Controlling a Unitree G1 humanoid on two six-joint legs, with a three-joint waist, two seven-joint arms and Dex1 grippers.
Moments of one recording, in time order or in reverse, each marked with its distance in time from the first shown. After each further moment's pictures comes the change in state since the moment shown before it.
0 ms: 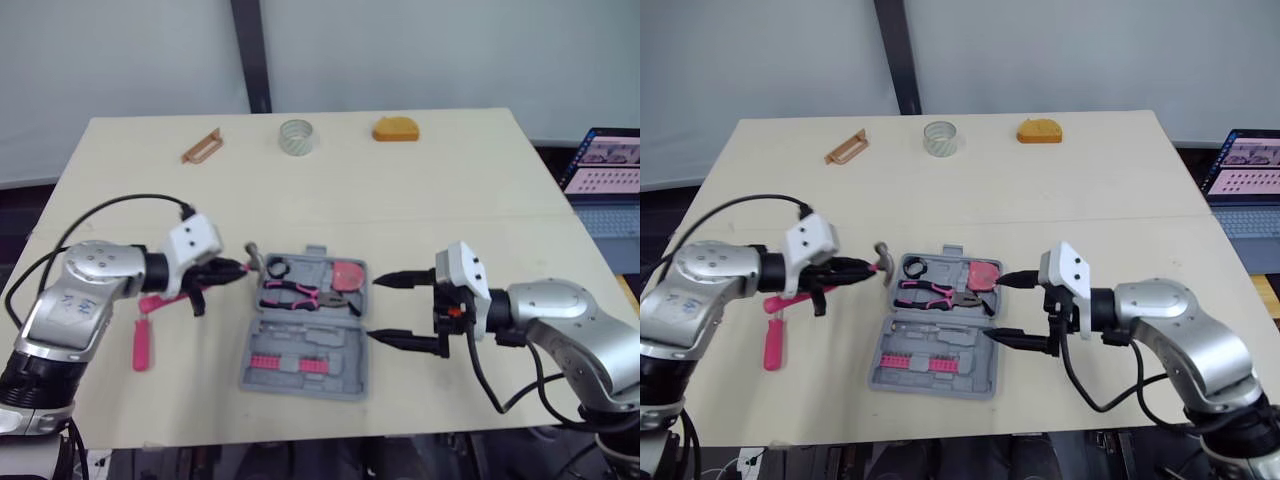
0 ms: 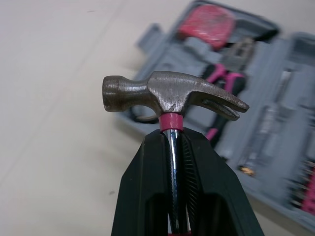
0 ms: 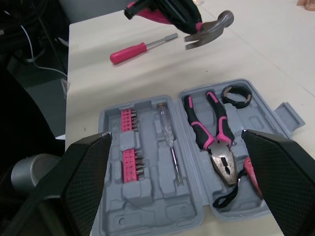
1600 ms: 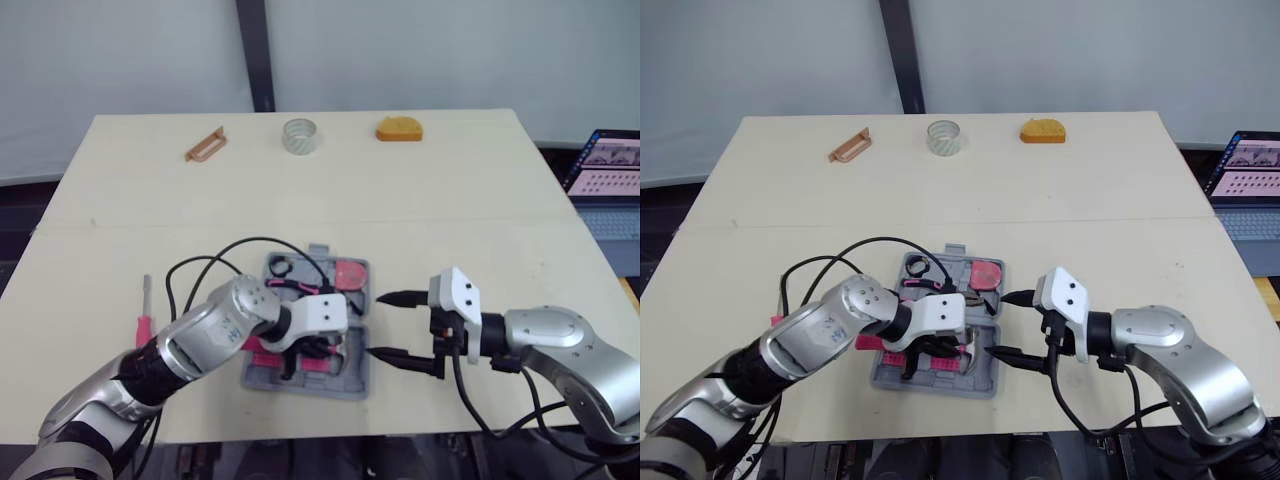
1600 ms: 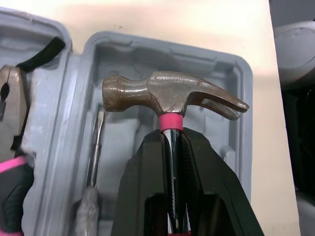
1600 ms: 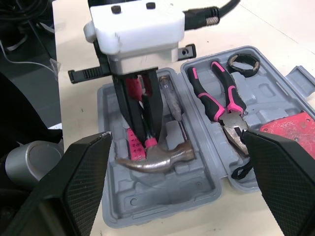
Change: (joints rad) left arm -0.265 -0.258 -0.610 -0.209 0.164 0.453 0.082; right arm 0.113 -0.012 0.005 -0.079 -0.027 0.008 -0.106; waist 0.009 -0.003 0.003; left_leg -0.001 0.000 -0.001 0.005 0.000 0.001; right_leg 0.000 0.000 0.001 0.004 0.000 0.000
